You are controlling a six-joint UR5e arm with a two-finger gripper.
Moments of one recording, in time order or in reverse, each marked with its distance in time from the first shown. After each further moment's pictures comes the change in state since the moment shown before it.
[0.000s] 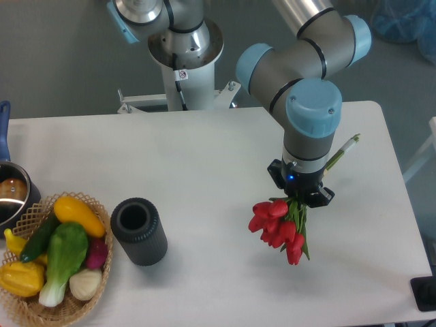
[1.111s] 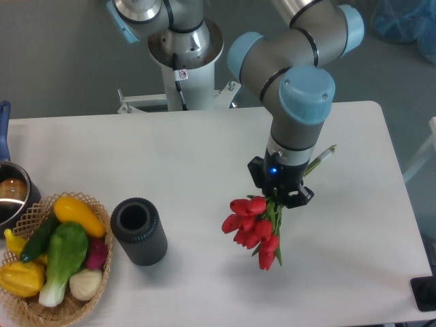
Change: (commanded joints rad) arm 0.000 0.086 -0.041 0.144 -0.432 -0.093
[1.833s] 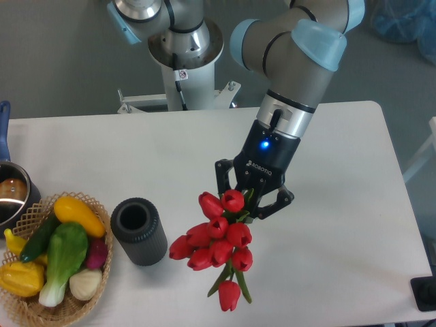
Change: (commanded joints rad) arm 0.017 0.017 -0.035 0.266 -0.518 -0.319
